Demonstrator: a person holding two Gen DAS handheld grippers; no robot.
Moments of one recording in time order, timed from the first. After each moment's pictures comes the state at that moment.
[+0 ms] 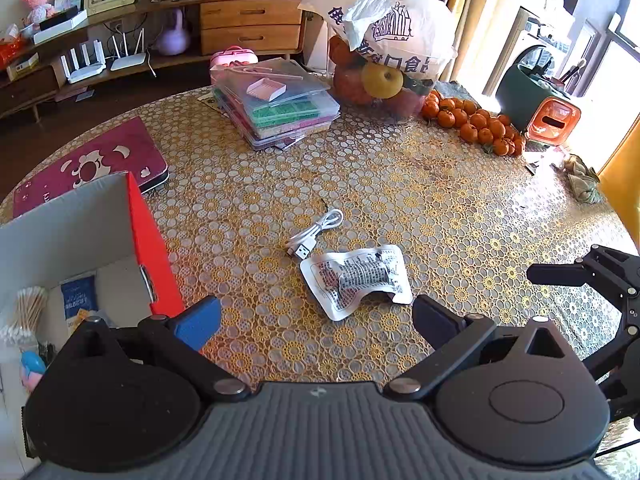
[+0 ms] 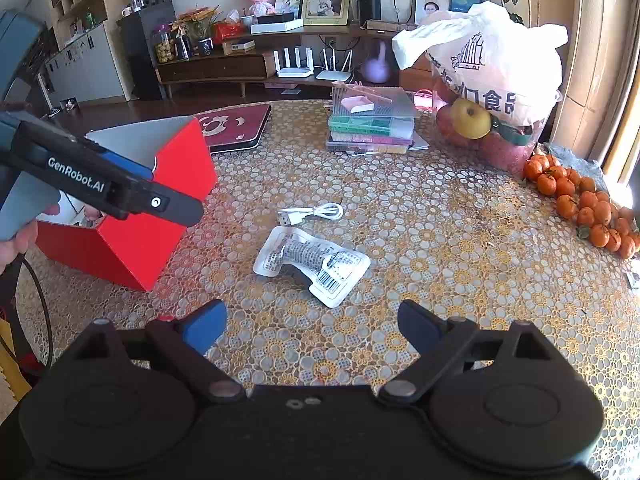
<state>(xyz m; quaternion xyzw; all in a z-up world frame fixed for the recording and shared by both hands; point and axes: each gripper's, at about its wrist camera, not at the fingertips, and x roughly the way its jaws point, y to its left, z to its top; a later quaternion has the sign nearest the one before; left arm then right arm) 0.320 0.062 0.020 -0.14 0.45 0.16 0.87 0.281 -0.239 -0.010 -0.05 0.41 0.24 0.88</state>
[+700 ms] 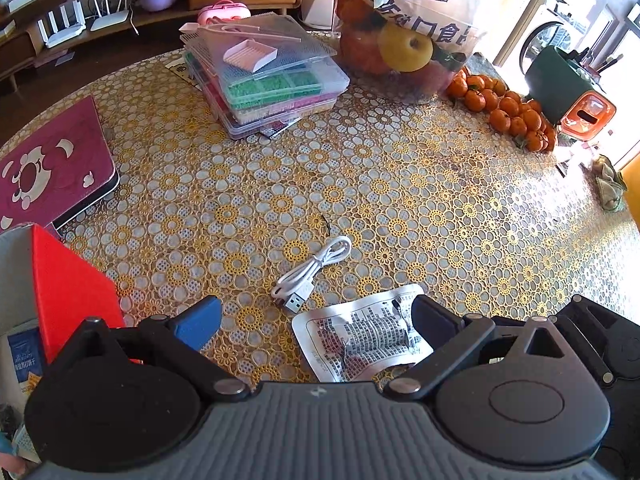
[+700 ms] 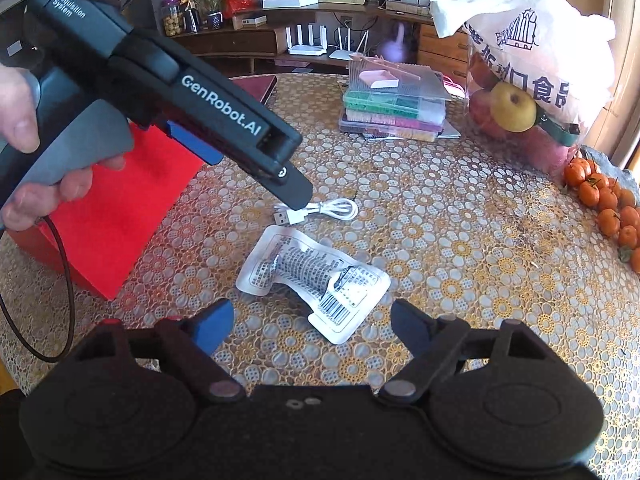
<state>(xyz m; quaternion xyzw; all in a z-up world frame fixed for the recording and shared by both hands) 0.416 0.106 -0.027 -0.17 0.51 0.15 0.83 0.331 -0.206 -0.053 -0.08 0.43 0.25 0.86</state>
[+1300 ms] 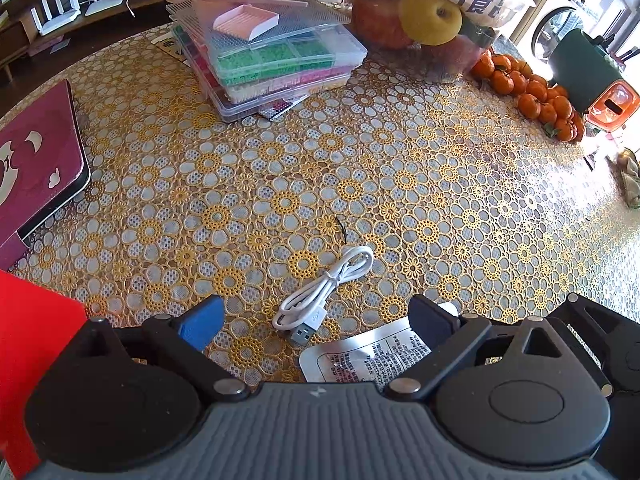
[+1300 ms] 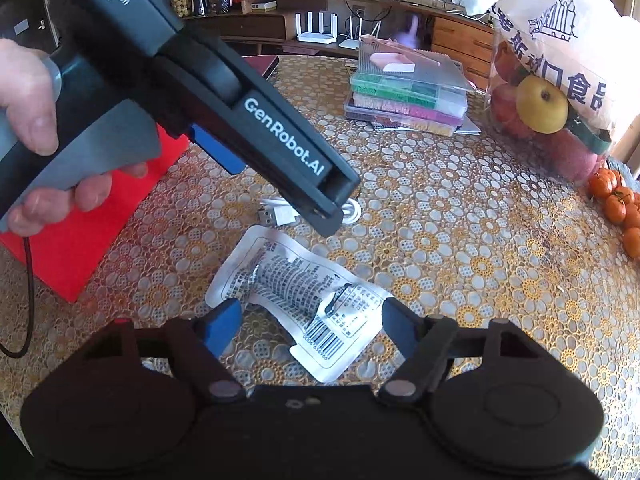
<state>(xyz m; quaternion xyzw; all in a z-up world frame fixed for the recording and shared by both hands) 0.446 0.121 -0.066 -0.17 0.53 0.15 0.82 0.364 -0.187 -0.082 -0.12 0.43 0.26 0.85</state>
